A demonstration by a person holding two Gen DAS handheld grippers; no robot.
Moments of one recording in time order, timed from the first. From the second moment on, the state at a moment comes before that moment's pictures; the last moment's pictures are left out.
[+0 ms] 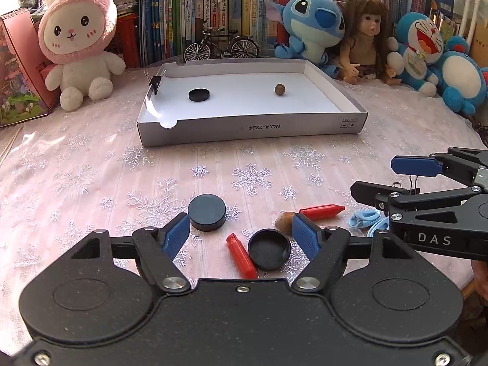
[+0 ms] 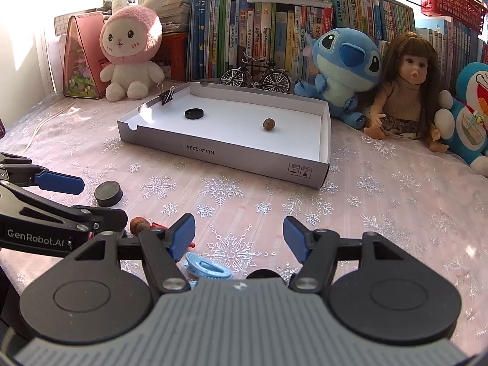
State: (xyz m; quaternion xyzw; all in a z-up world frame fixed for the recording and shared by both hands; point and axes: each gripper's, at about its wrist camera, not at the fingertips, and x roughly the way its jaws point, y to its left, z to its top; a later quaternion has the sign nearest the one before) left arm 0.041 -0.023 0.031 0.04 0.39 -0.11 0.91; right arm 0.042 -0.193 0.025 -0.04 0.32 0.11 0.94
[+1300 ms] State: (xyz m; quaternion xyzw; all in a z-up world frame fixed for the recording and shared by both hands) left arm 0.016 -0.008 0.014 0.05 0.40 -0.12 0.91; right arm 0.004 -0.200 0.007 -0.04 0.34 0.13 0.93
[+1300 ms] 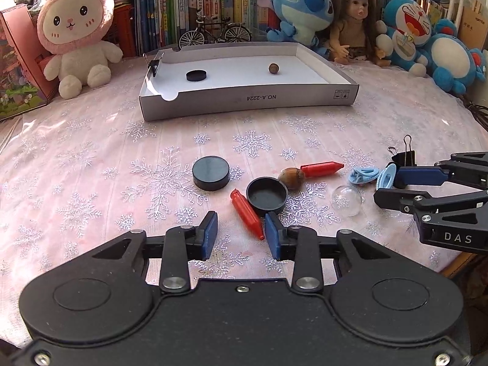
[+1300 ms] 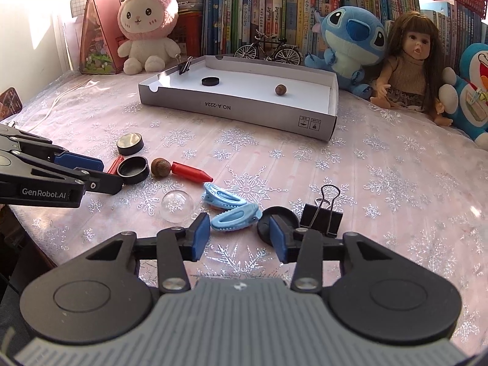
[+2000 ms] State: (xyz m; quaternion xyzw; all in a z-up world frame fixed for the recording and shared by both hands) left arm 0.024 0.029 0.013 0.07 0.39 -0.05 0.92; right arm -0.002 -0.223 0.006 -0.02 0.35 0.09 0.93
